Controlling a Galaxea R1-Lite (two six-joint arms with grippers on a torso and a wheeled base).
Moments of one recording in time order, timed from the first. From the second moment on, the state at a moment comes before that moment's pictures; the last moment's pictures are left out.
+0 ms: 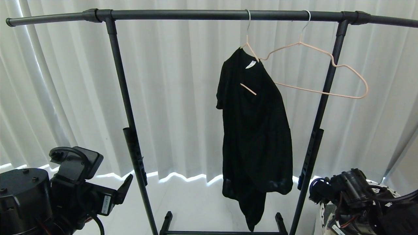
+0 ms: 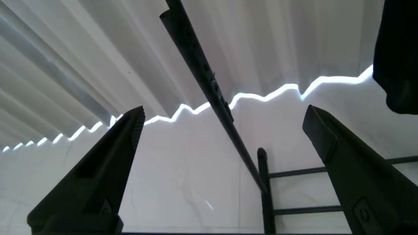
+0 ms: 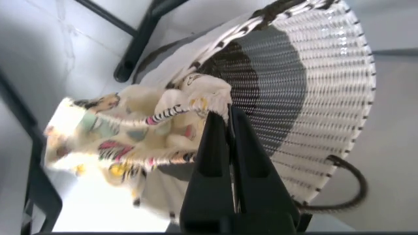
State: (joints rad) left arm -0.39 1.35 -0.18 -0.85 0.44 0.30; right arm 0.42 1.80 -0.43 -0.31 -0.34 -0.33
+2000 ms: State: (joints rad) left arm -0.90 1.47 -0.30 -0.85 0.18 -0.23; right arm 1.02 1.70 -1.38 0.34 -0.34 -0.03
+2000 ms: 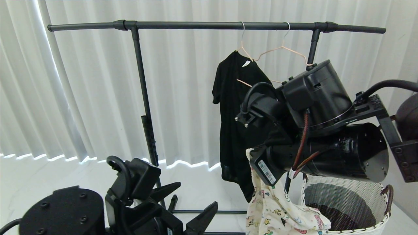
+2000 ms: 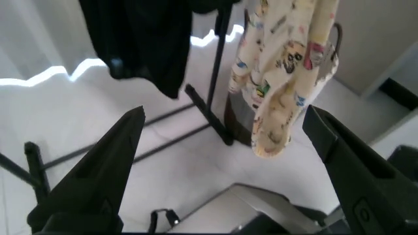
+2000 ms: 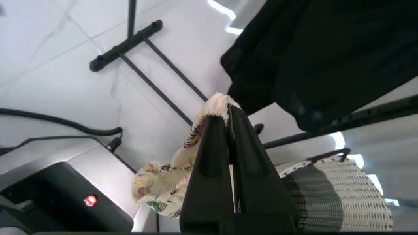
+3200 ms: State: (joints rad) left arm -0.94 1.76 -0.16 -0.88 0.24 -0.48; right arm 1.11 1.70 -1.51 0.37 -0.34 -0.04
